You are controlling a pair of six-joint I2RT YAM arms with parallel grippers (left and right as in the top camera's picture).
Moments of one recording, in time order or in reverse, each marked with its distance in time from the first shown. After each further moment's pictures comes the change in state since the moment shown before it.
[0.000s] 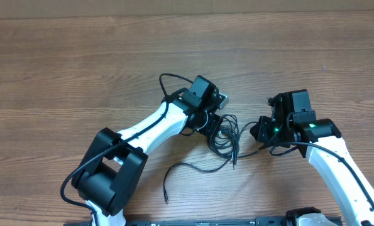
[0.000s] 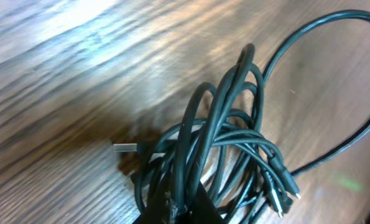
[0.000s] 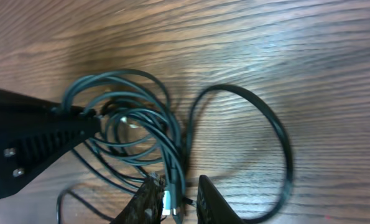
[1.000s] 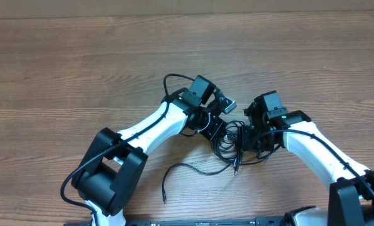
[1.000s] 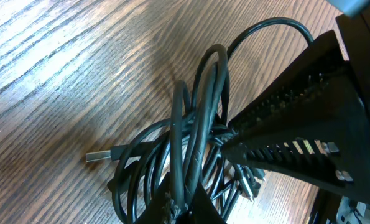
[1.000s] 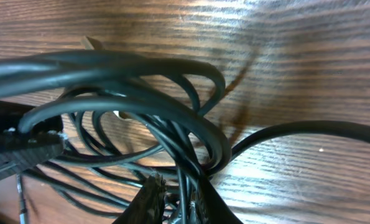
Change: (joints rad) left arm 0.000 0.000 0.000 0.004 0.175 0.129; right arm 0.132 0.227 0.000 0.027 -0.024 -0.067
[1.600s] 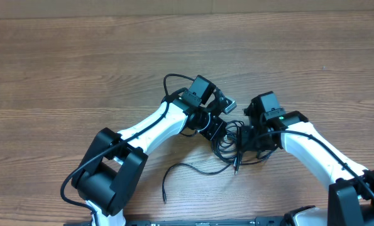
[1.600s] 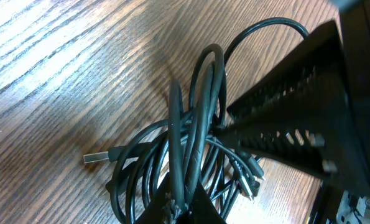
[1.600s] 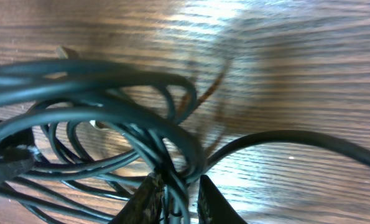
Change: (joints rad) left arm 0.000 0.000 0.000 0.000 0.000 0.000; right arm 0.029 0.000 0.000 0.010 0.091 -0.005
